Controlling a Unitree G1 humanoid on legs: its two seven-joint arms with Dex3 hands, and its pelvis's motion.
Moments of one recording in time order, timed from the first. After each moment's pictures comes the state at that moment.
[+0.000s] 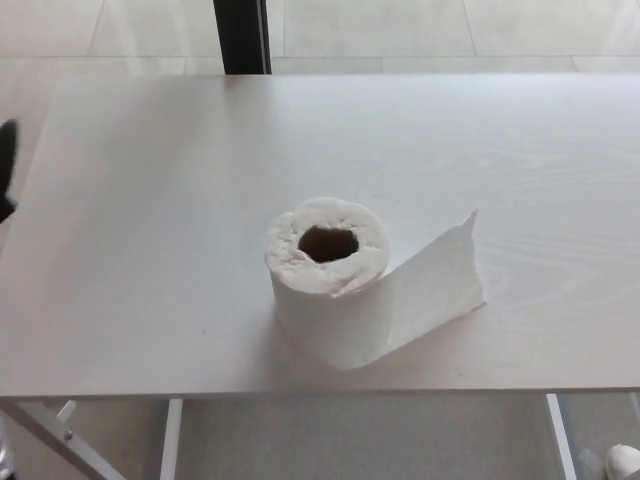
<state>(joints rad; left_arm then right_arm) -0.22 0.14 0.49 -0.42 0.54 0.71 -0.32 0.43 -0.75 -0.80 -0.27 -0.25 0.21 0.19</state>
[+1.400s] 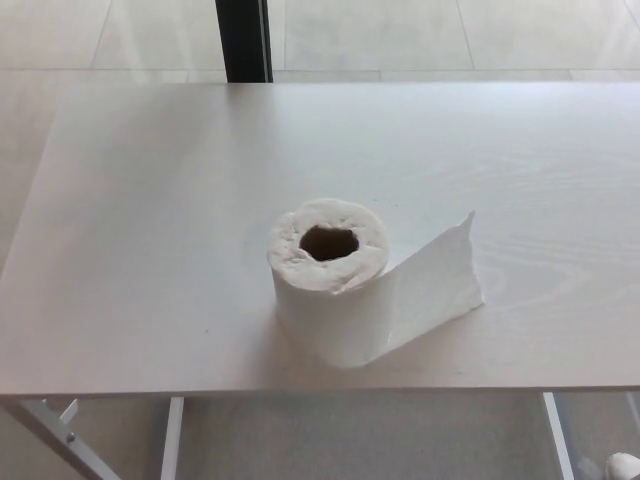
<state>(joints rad) 0.38 0.50 0.65 0.76 0.40 0.41 -0.30 0.31 -0.81 -0.71 0.95 -0.14 0.18 0.30</state>
